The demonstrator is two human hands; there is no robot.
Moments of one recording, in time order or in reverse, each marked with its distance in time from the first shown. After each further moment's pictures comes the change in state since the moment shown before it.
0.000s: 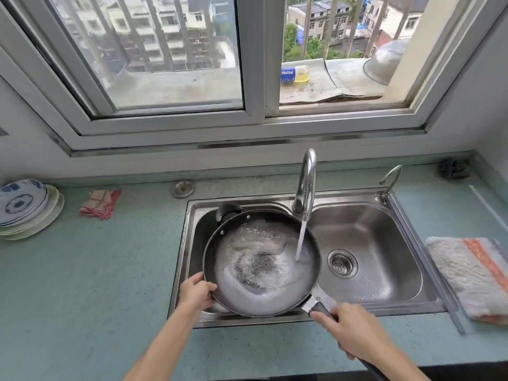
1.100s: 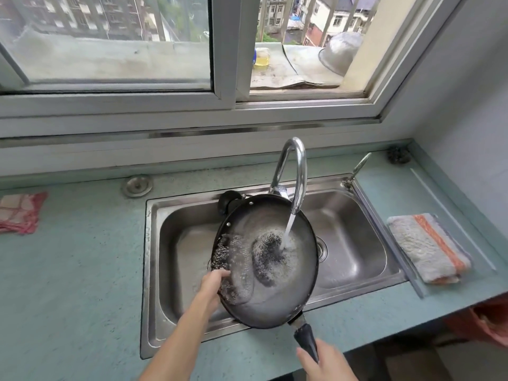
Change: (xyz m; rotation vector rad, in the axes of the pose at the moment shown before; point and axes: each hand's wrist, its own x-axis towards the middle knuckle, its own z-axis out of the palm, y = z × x) left_hand 0.122 -0.048 0.082 0.008 -0.295 -0.161; right_hand -0.016 -0.023 0.105 0.291 -0.097 0.396
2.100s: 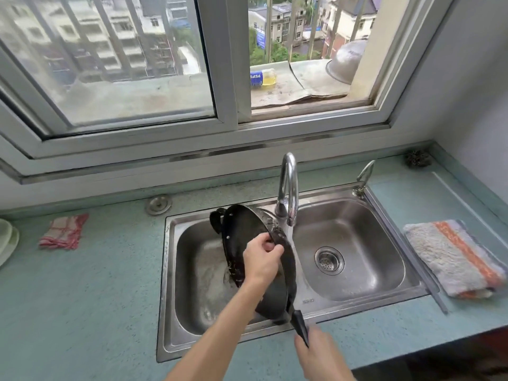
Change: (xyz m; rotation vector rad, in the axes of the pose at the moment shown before) left_hand -0.177 0.078 0.122 0.534 0.065 0.715; right_hand -0.002 -0.035 -0.025 0.019 0.112 -0.134
